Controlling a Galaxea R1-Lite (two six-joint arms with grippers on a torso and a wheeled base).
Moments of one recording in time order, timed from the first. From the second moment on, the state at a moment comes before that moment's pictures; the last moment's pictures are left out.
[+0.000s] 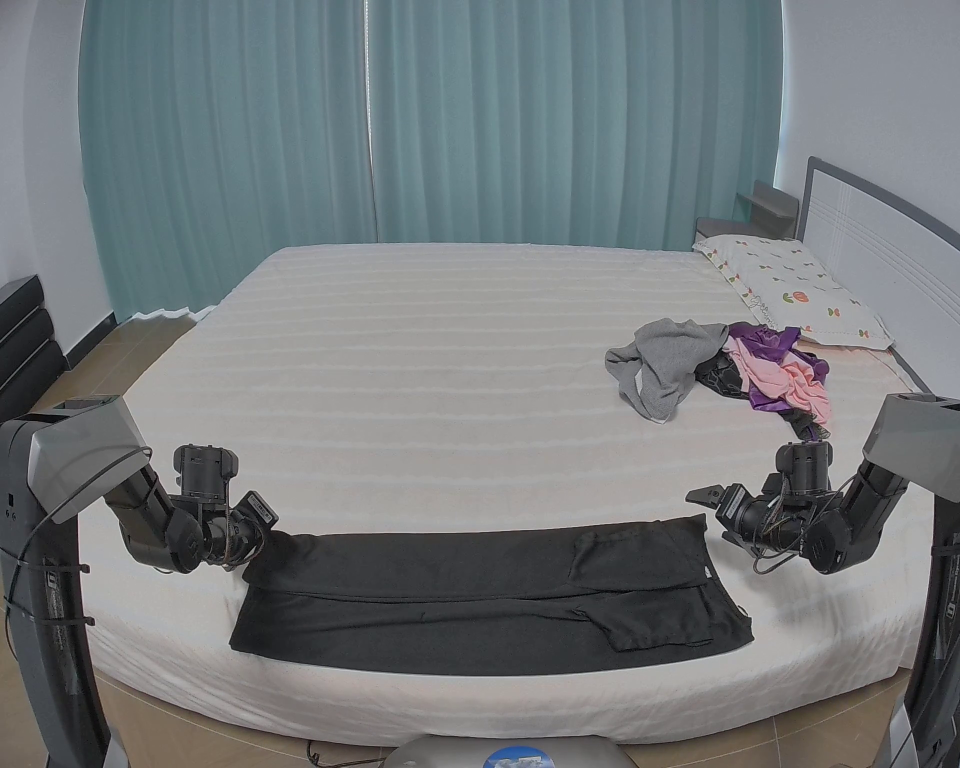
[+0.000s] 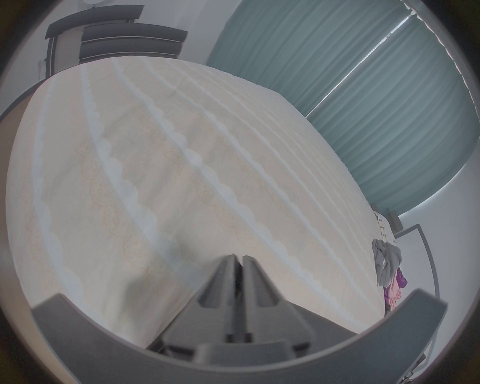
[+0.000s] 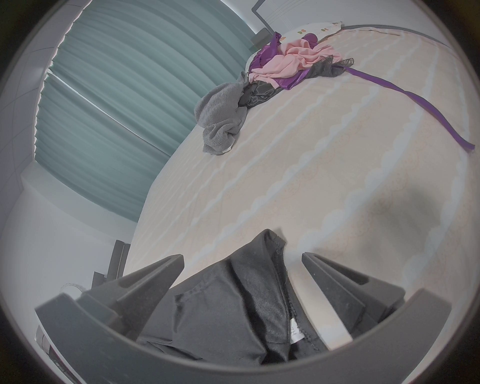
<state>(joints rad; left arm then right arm) 0.01 2.35 -0.91 -0.69 0.00 -0.81 0.04 2.33 -0.78 -0.90 0.23 0.73</state>
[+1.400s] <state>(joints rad) 0.05 2.36 -0.93 -0.71 -0.03 -0.86 -0.01 2.43 -0.90 -0.91 0.27 0.82</state>
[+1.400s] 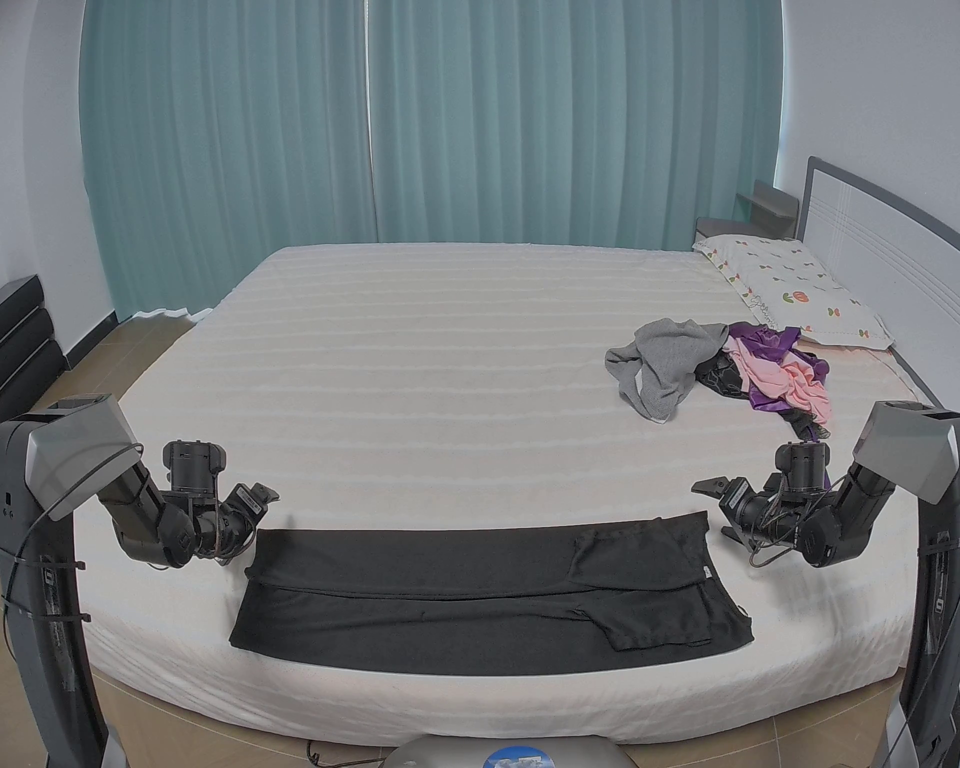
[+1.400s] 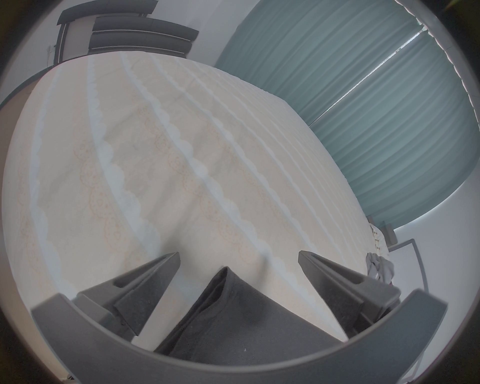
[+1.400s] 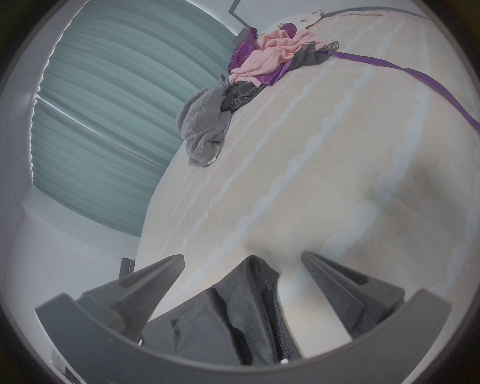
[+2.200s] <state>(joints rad) 0.11 2.30 -0.74 -0.79 -0.38 -0.52 -0.03 2.41 -0.85 -0.95 0.30 0.83</state>
